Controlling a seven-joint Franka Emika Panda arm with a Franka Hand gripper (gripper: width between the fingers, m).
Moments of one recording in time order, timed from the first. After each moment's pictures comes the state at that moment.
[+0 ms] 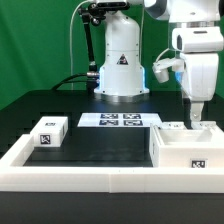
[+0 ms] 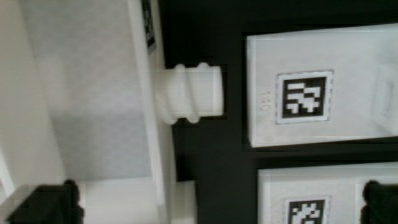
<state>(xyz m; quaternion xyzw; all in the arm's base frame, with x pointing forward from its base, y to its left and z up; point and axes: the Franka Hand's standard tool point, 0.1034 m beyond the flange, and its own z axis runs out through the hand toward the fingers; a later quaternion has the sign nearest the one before) 0.465 0.121 0.065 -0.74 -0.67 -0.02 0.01</state>
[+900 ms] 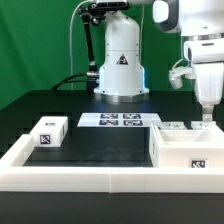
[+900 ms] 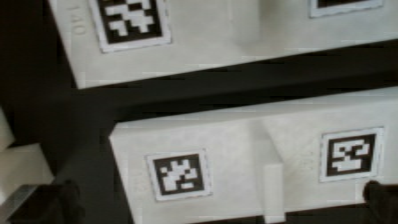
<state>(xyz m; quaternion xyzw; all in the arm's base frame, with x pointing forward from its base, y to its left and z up) 0.420 0.155 0.043 -0.76 -0.65 -0.04 0.03</state>
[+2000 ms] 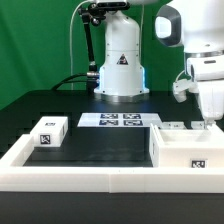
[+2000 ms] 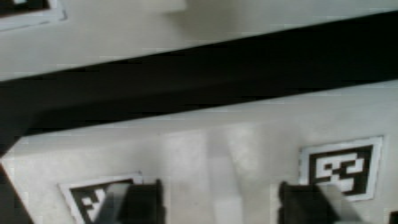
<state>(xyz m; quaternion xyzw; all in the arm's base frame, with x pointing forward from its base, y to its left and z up) 0.405 0.168 0.015 -0.76 -0.65 -0.03 0.05</state>
